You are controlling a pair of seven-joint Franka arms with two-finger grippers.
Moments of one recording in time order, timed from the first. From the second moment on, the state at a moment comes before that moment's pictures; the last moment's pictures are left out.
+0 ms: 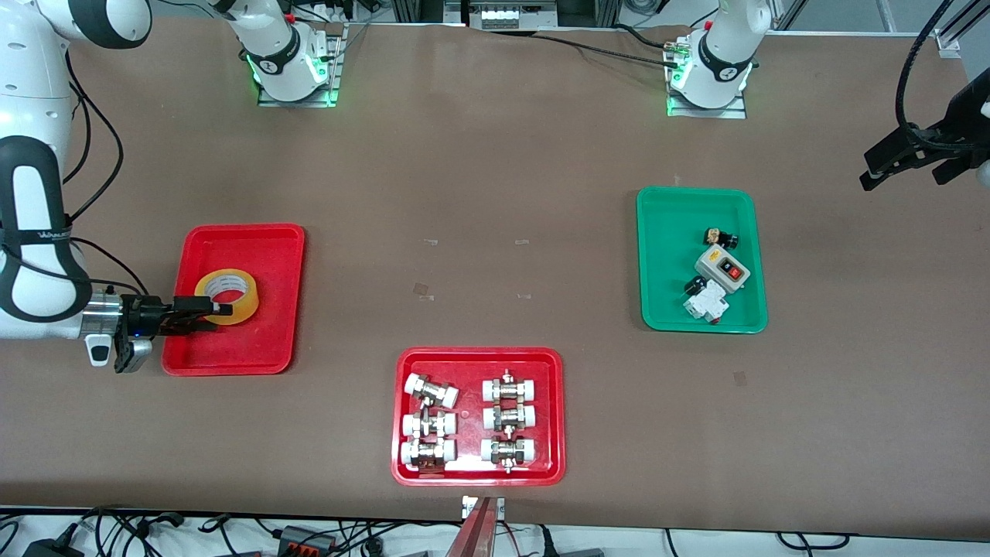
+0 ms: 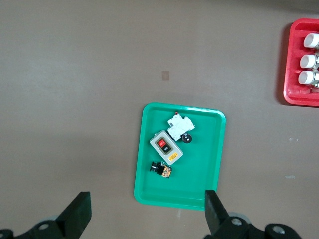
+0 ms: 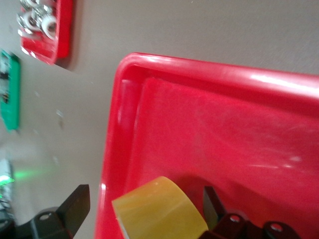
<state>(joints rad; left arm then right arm) 0.11 -0.02 -0.12 -1.52 0.00 1.55 -0.11 -0.27 0.82 0.00 -1.44 0.64 1.81 -0.88</state>
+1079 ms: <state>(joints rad) 0.12 -0.02 -0.13 -1.52 -0.05 1.48 -0.07 -0.10 0.60 0.00 -1.38 0.33 1.88 -0.68</state>
